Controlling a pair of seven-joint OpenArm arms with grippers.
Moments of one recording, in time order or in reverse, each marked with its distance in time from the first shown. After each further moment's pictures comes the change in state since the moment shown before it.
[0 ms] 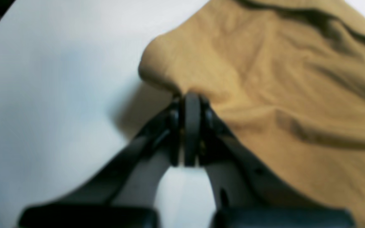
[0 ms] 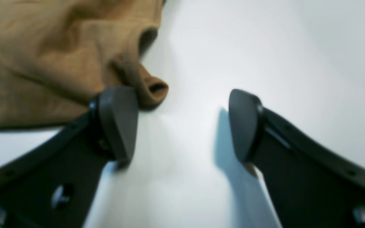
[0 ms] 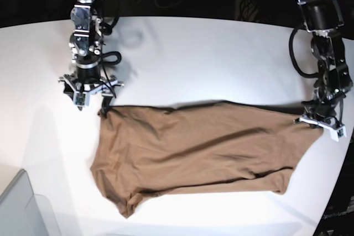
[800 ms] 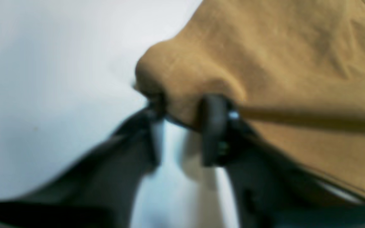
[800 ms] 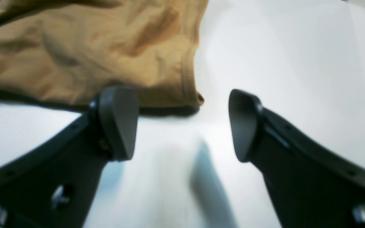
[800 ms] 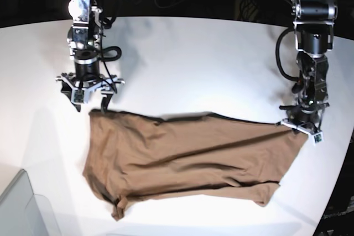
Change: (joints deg) left arm -10.8 0.3 15.1 -28.8 0.6 0.6 -21.2; right arm -4.8 -0.3 -1.1 9.7 -0.3 -0.9 -0.9
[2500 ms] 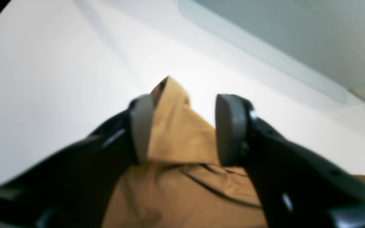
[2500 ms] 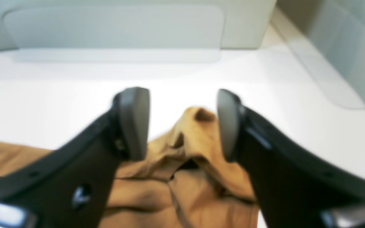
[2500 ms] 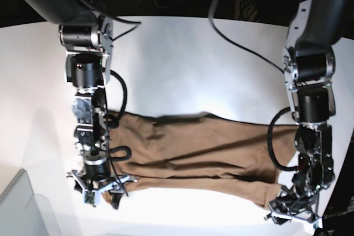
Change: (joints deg) left arm -25.2 6.7 -4.3 6.7 -0.7 0.2 18.9; right arm 38.4 0.2 -3.8 -25.7 0.0 -0.2 0.3
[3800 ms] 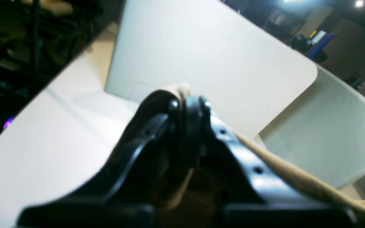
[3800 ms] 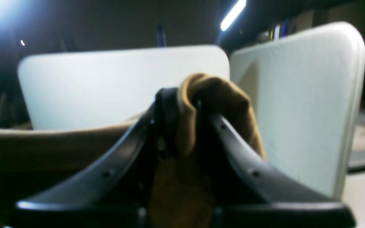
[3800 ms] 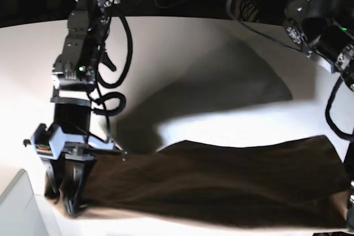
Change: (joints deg) left arm 14.7 -3.6 -28.8 63.1 -23.3 -0.9 31.7; right arm -29.5 -8.0 -3.3 65.9 0.3 0.2 -0.8
